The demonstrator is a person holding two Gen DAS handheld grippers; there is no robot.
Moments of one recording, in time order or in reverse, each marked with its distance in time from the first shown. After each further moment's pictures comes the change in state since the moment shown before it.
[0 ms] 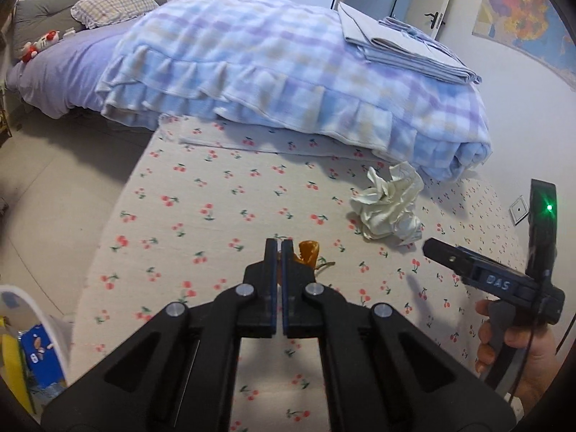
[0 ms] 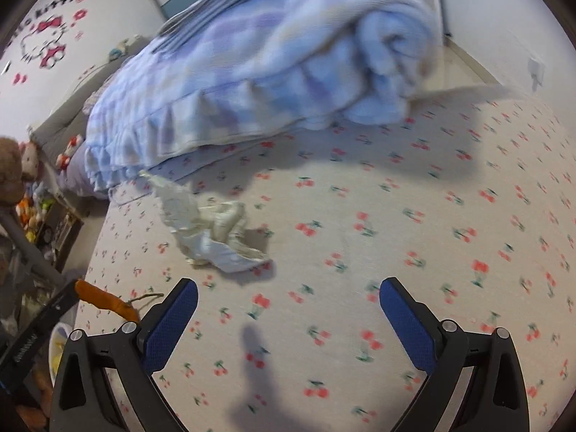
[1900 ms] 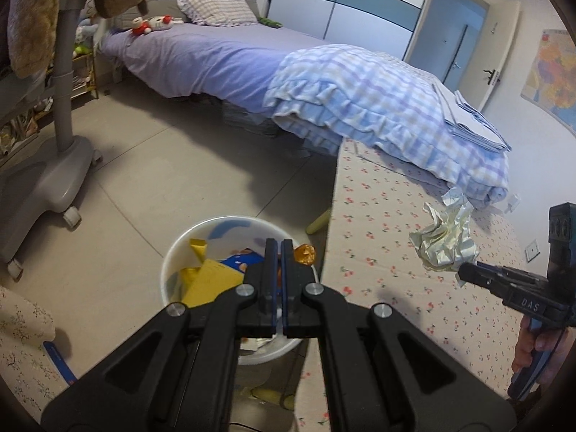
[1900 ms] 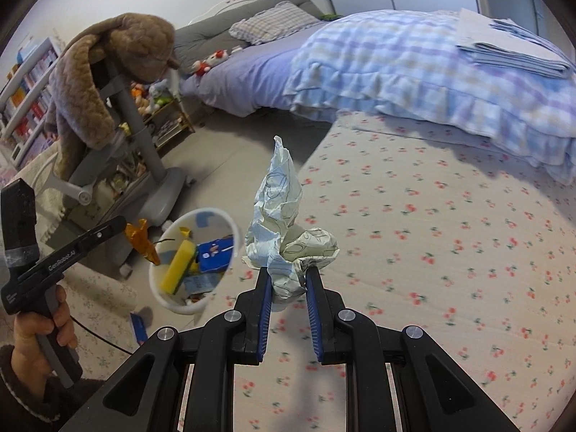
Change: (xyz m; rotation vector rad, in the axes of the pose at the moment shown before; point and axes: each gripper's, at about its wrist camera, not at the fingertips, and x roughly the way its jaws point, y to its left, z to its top) left arm -0.190 0.190 -0.072 -0.212 -0.087 0.168; right arm -0.094 0.226 -0.103 -0.400 0.114 0.320
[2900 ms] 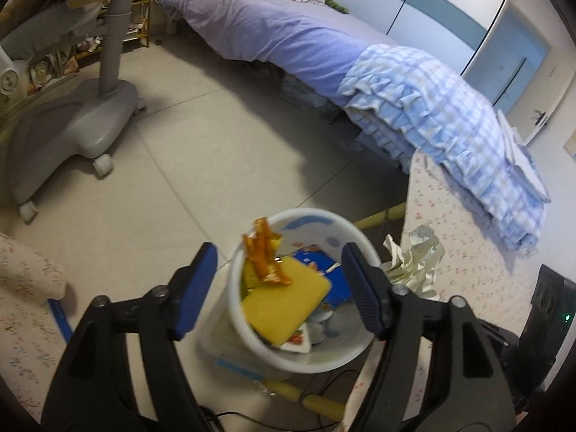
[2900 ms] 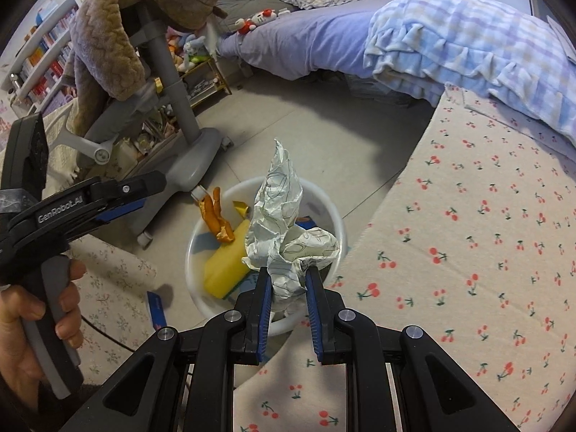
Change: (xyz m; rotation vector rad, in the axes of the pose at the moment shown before) left arm 0.019 0.075 0.007 -0.204 0.103 0.115; right arm 0.102 0.098 0.000 -0.097 0.114 0.087
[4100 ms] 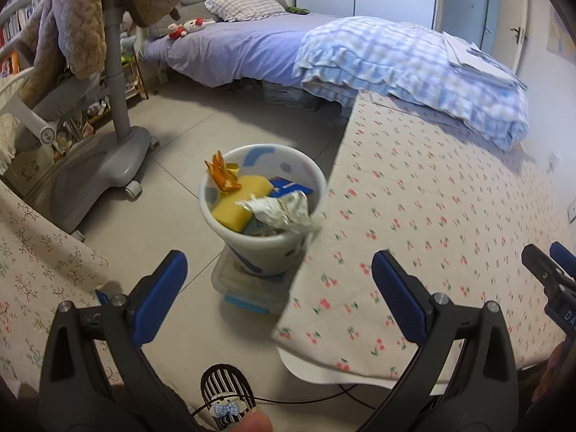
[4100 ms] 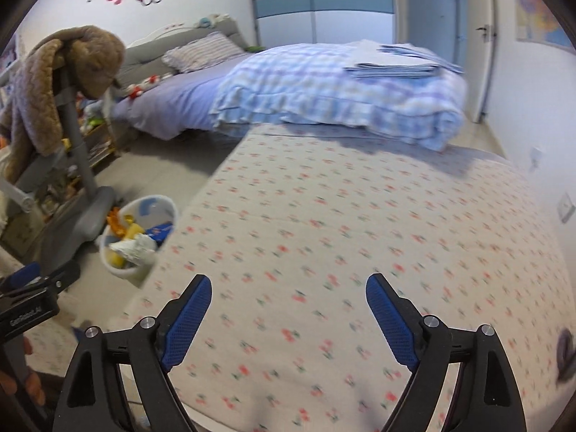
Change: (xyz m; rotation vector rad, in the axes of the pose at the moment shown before) left arm -0.088 -0.106 -0.139 0.279 -0.095 0.160; right arm -0.192 -0.050 -0.144 0.209 -0.259 -0.497
